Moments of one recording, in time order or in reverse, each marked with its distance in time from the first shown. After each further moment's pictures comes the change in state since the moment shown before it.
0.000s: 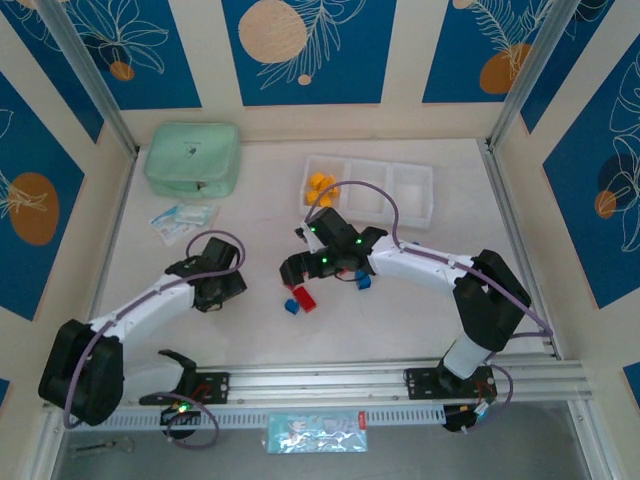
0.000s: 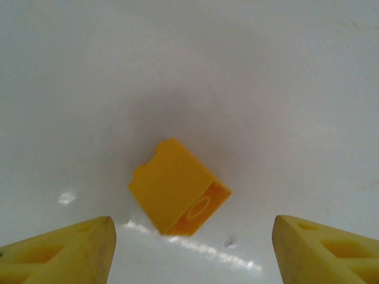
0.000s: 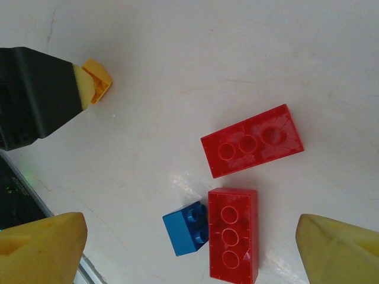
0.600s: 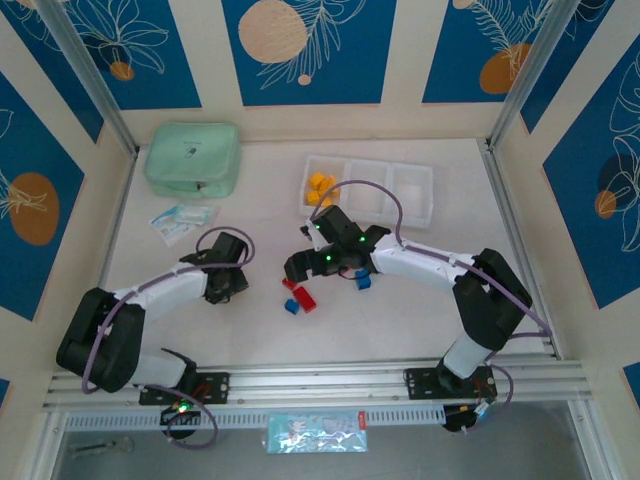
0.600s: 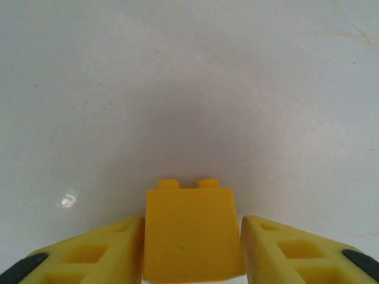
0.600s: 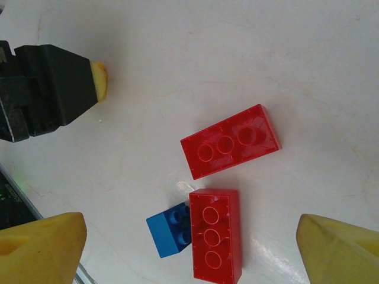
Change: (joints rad) left arm 0.000 0.163 0.034 0.108 -0.002 0.021; right arm -0.032 0.000 -0.015 0.005 -0.011 0.000
